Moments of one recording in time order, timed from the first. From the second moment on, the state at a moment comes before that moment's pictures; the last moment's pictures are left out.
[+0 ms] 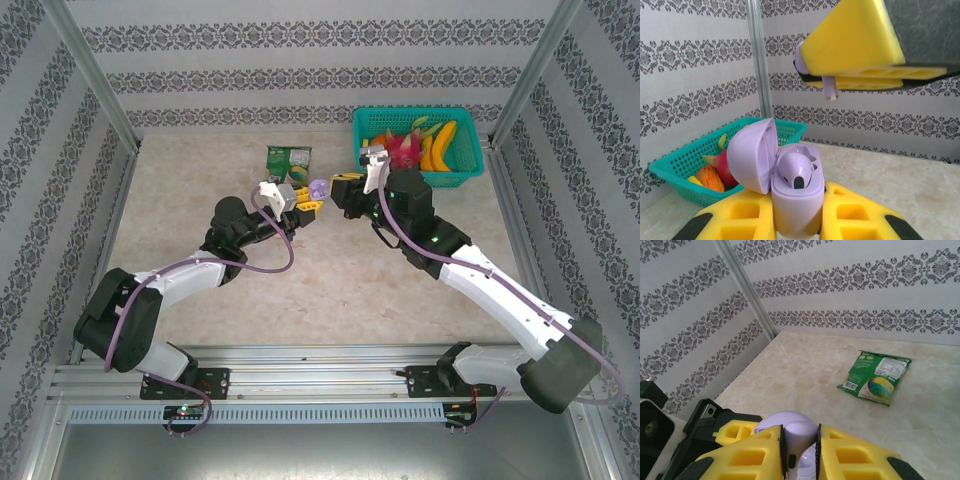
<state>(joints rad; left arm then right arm) -0.48 1.48 0.75 0.86 0.58 0.02 0.64 1.22 1.08 -0.08 -0.08 0.37</state>
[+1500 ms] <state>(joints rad) -0.49 1.48 0.76 0.86 0.58 0.02 0.68 1.28 1.06 -0.05 -0.06 0.32</state>
